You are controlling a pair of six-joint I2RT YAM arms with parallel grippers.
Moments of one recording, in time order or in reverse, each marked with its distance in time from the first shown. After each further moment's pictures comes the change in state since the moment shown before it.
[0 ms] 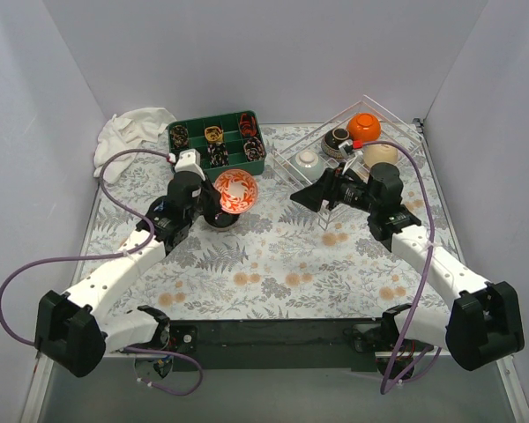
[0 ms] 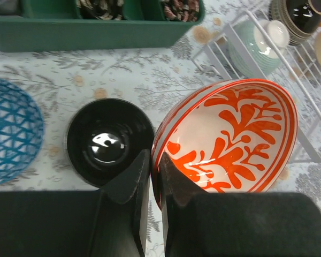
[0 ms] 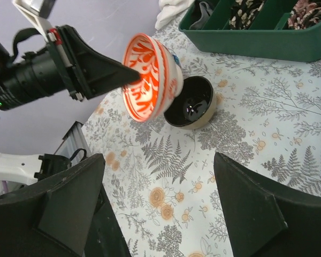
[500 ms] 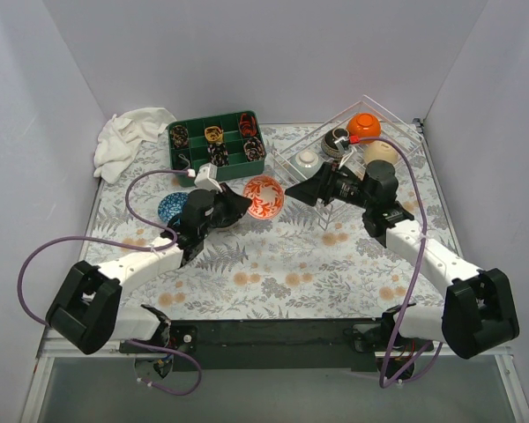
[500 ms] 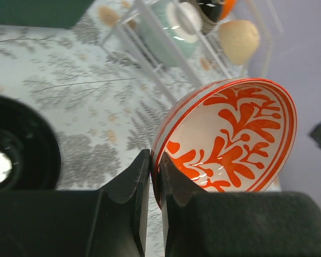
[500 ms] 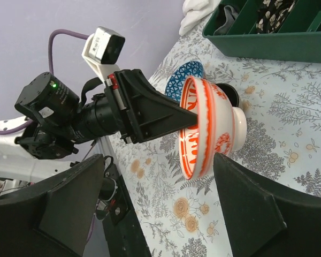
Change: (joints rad) left arm -0.064 0.146 -0.240 0.634 0.219 -0.219; right arm 0.023 0.074 0.015 0.113 -0.026 0.147
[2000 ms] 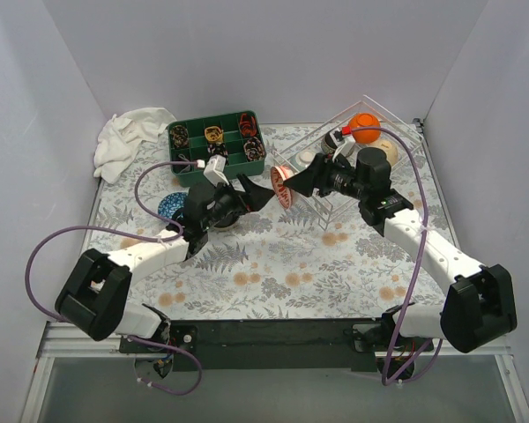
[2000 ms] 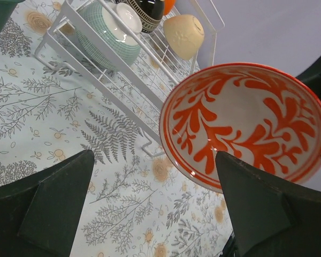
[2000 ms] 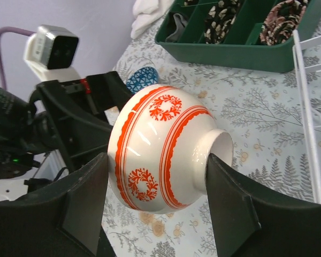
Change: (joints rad) left arm 0.019 0.073 0.063 0.081 0.174 -0.008; right arm 0.030 0.028 0.158 -0.275 0.188 -0.210
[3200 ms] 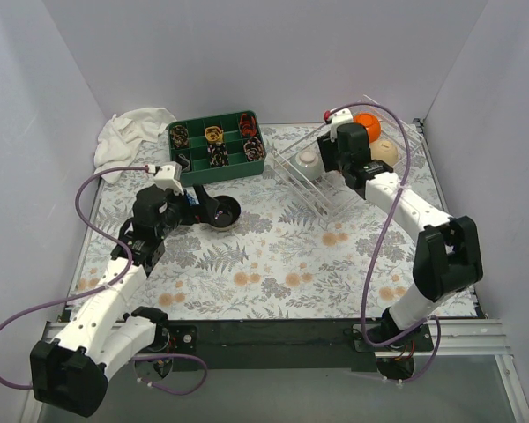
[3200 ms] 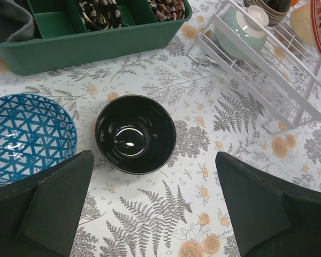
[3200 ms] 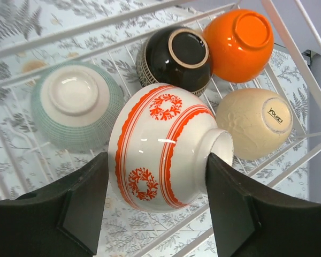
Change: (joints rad) left arm 0.272 -0.477 0.004 -0.678 -0.080 0.454; right arm -0.029 0.345 0.313 -0.260 0.846 -0.684
